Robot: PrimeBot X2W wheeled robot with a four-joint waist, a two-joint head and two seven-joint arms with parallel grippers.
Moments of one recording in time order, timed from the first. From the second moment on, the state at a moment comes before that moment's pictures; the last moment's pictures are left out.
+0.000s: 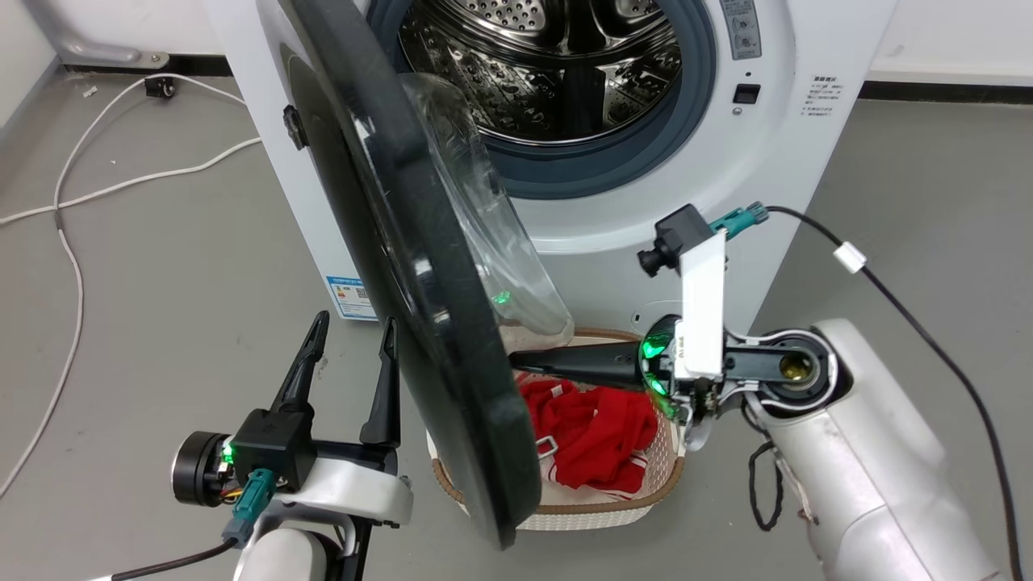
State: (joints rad) left arm -0.13 0.05 -0.10 0.10 -0.08 -0.04 -0.26; right arm -0.66 -0.06 0.36 0.51 1.53 0.13 1.05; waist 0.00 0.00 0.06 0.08
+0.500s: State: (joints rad) left arm -0.11 0.05 -0.09 0.10 -0.08 -0.04 -0.26; right arm -0.55 -0.05 0.29 0.48 1.56 0.13 0.54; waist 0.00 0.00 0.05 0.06
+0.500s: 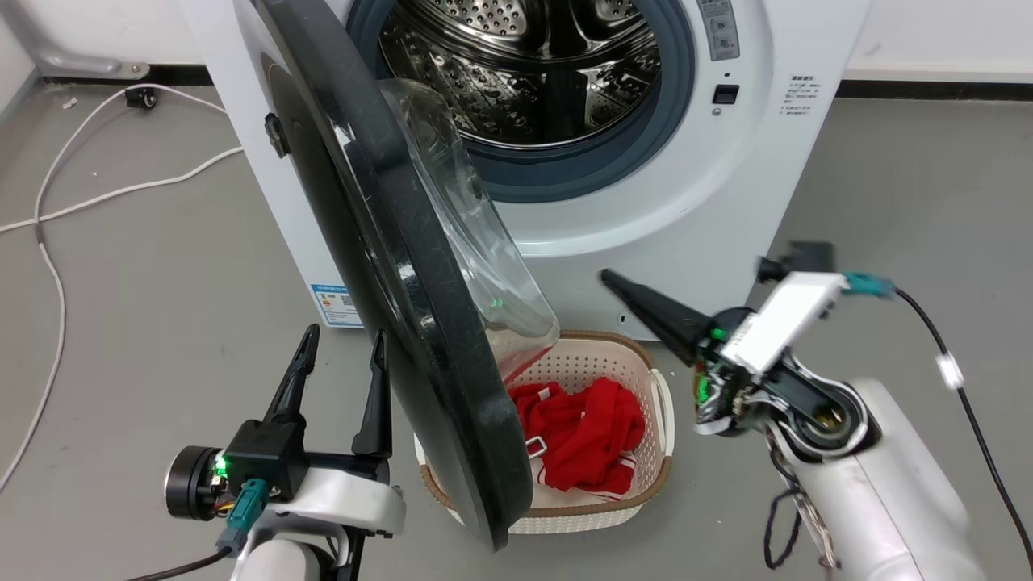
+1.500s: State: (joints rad) left arm -0.07 0.05 -0.03 0.11 -0.07 -0.04 -0.26; right arm -0.10 -0.07 -0.15 0.08 0.38 0.13 -0.26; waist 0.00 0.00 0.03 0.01
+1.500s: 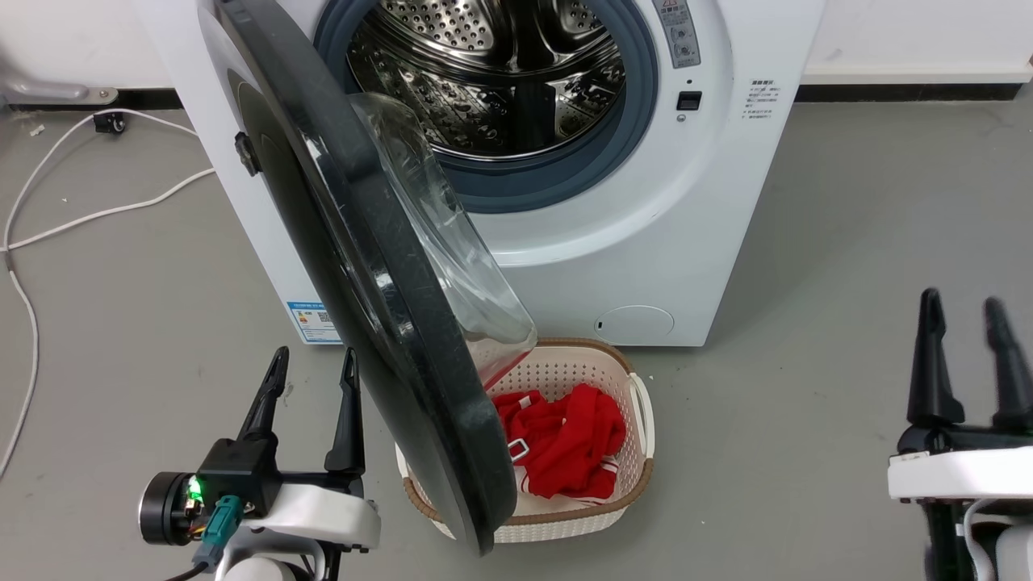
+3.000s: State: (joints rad) left arm -0.09 0.05 0.01 0.03 -0.04 -0.04 -0.26; right arm 0.03 -0.05 -0.09 0.01 0.08 0.13 -0.26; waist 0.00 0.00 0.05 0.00
